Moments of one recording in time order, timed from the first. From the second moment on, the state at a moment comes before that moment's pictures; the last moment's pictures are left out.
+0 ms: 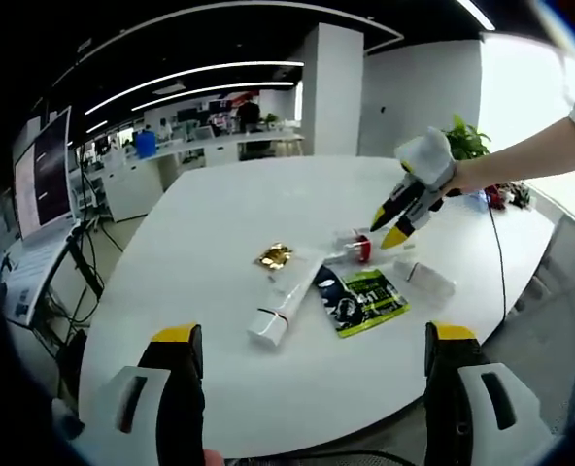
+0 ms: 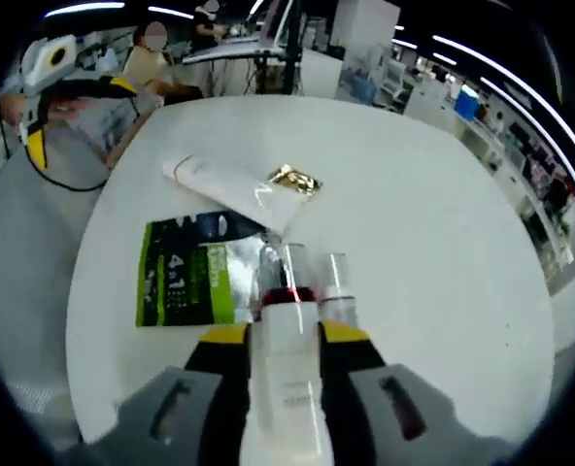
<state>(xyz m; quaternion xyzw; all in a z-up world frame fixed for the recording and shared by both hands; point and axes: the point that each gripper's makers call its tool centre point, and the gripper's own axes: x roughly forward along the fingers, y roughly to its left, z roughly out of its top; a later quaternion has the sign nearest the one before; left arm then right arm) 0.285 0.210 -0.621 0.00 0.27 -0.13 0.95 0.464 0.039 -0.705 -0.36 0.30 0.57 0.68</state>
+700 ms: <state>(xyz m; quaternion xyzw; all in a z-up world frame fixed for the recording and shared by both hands) 0.285 0.209 -0.625 0.00 0.28 -0.13 0.95 0.470 0.045 -0.741 -0.41 0.37 0.57 0.60</state>
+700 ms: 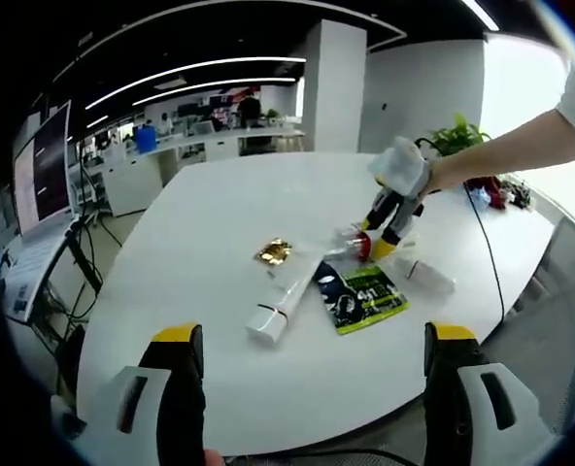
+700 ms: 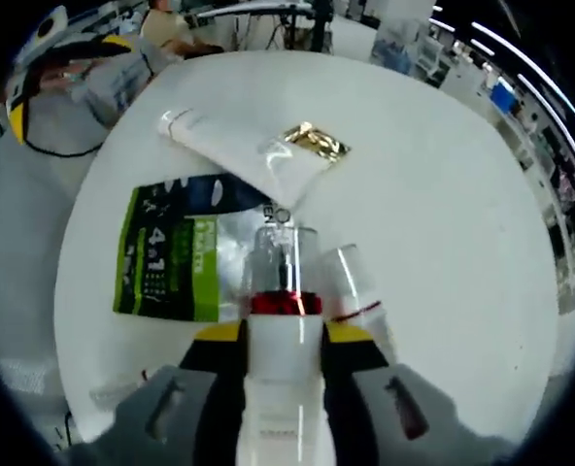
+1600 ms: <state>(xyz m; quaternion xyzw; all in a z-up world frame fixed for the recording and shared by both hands) 0.284 0.206 -0.626 0.01 0.28 -0.13 0.95 0.465 0.042 -0.741 -0.41 0.39 0.55 0.61</state>
